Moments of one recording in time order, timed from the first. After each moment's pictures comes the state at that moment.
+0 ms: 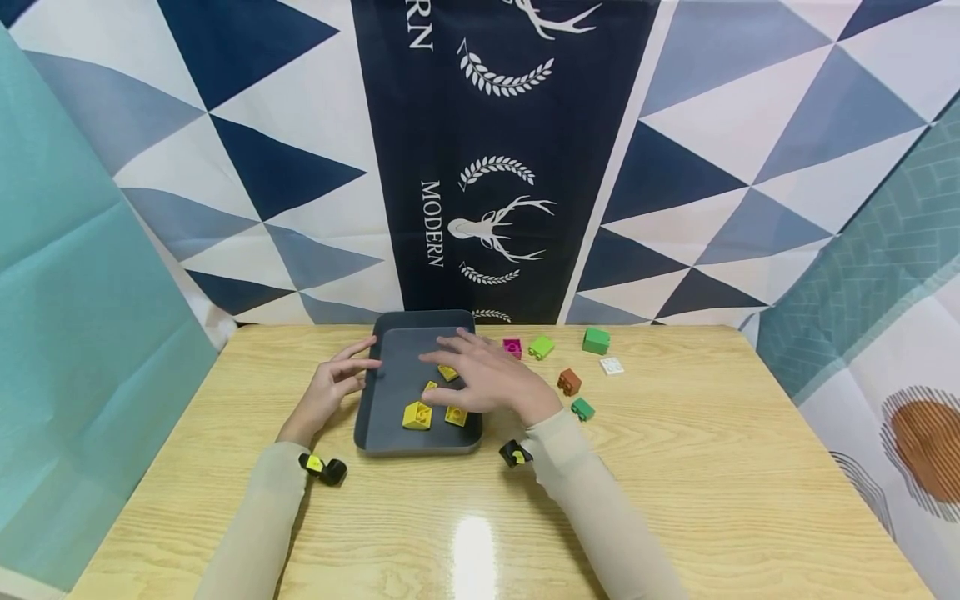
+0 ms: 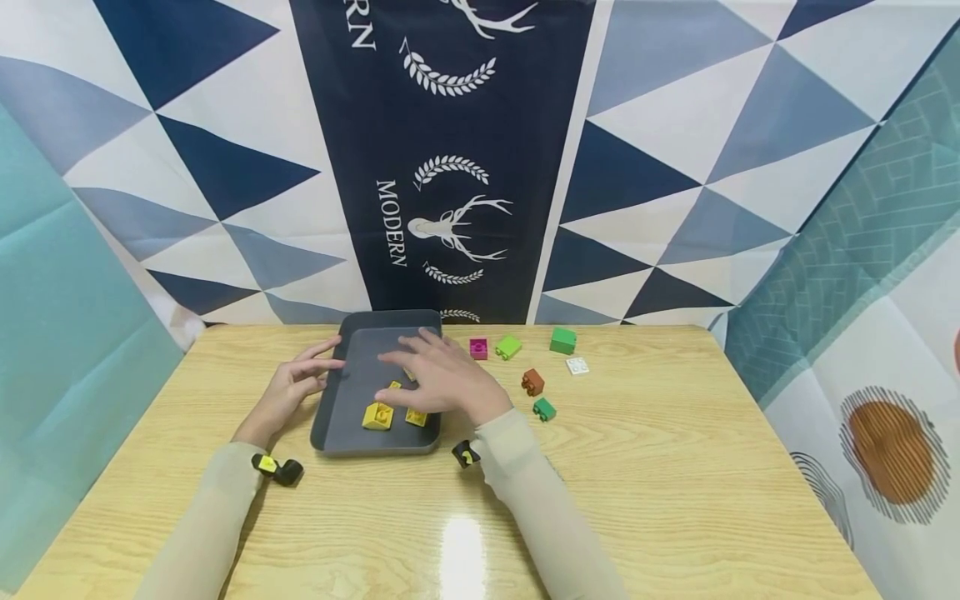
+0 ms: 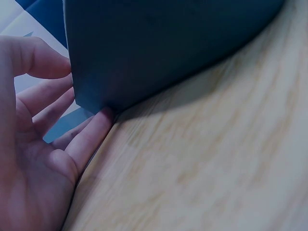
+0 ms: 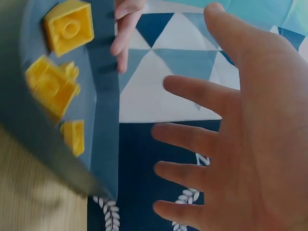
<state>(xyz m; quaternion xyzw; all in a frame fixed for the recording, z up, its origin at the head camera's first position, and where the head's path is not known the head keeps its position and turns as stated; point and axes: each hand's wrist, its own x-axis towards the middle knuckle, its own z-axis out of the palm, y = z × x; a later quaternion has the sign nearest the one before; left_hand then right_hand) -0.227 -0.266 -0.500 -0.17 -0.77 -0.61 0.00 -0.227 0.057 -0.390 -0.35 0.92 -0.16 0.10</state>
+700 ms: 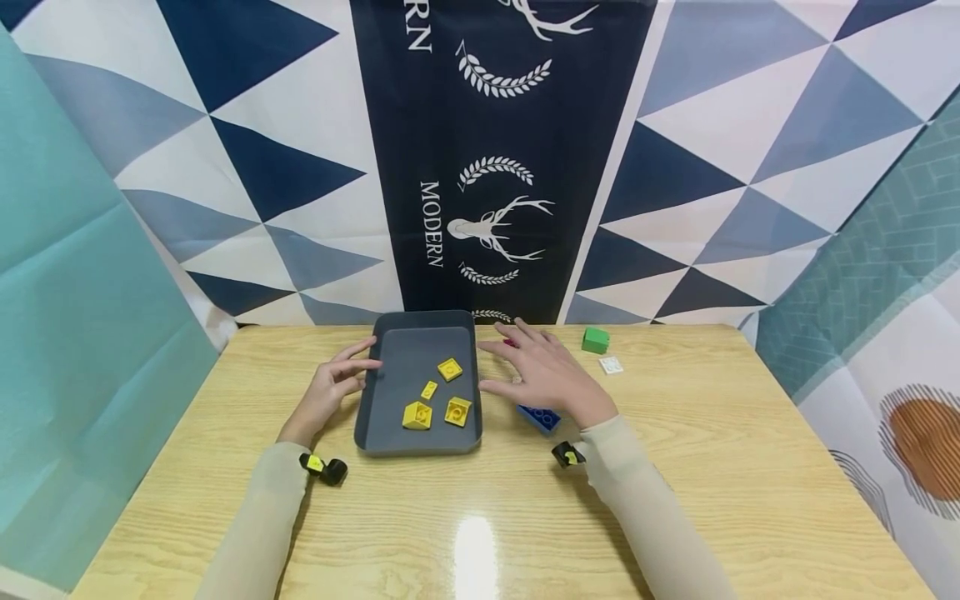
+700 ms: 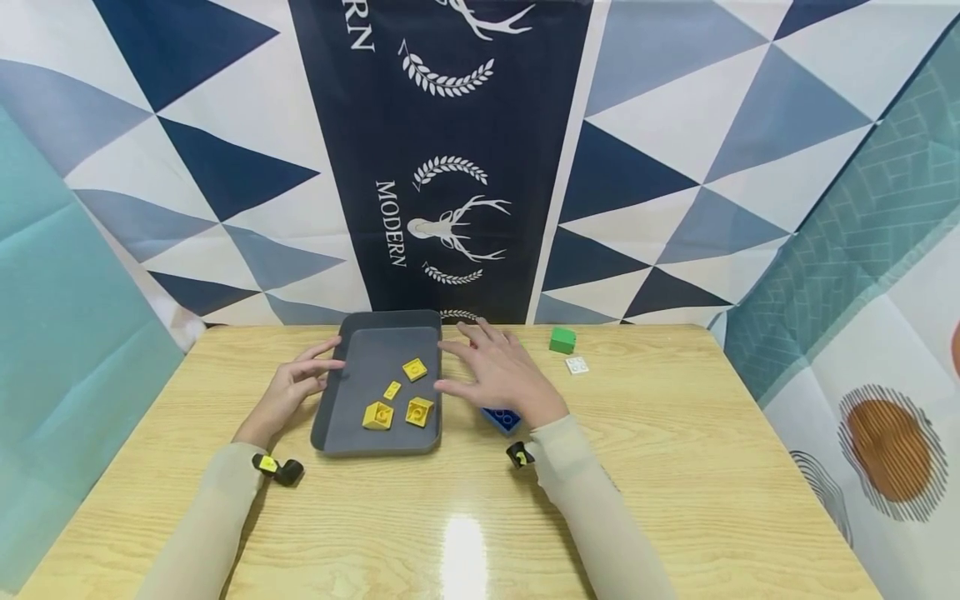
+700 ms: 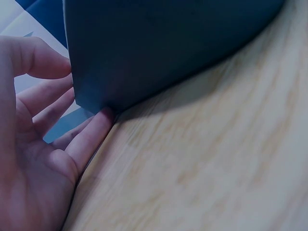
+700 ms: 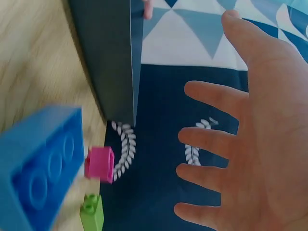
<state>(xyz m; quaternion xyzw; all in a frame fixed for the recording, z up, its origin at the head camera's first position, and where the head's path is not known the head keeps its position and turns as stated) -0.227 -0.266 -0.500 -0.17 -0.77 -0.61 0.00 -0.229 0.130 -0.403 -0.29 0.95 -0.14 0.01</state>
